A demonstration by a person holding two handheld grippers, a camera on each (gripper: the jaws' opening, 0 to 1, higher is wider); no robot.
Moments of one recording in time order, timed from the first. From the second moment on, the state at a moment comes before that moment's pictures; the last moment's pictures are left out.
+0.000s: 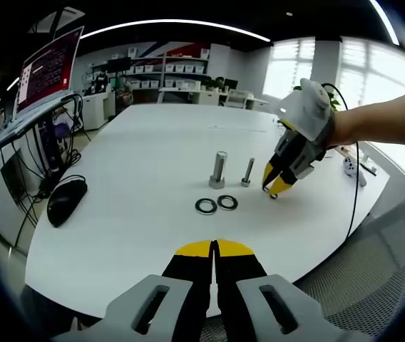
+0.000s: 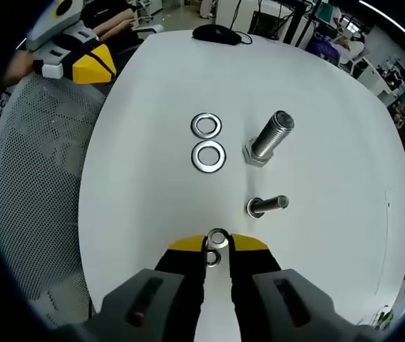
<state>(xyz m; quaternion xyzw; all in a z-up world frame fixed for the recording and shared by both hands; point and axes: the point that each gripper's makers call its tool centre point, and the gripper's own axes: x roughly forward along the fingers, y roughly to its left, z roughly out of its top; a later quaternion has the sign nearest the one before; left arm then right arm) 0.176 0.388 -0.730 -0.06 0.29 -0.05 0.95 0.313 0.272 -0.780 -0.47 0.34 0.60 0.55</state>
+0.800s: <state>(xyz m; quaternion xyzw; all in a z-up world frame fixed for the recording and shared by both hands) 0.176 0.389 -0.730 -0.06 0.29 -0.05 0.95 0.333 0.297 -0.739 -0.44 0.29 0.60 0.60</state>
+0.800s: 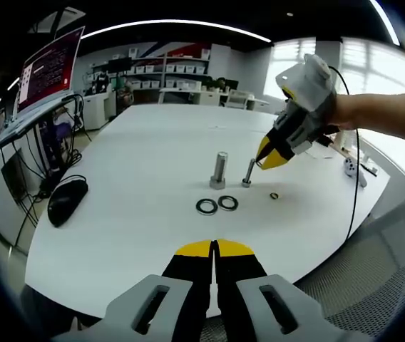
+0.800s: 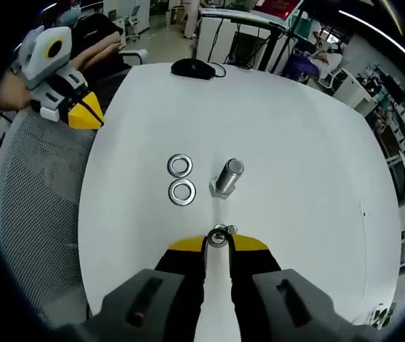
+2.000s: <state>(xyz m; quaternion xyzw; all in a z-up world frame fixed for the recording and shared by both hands) 0.176 0.389 -0.730 -0.06 0.29 -0.05 0.95 0.343 0.304 -0.759 -0.49 0.31 0.60 0.56</state>
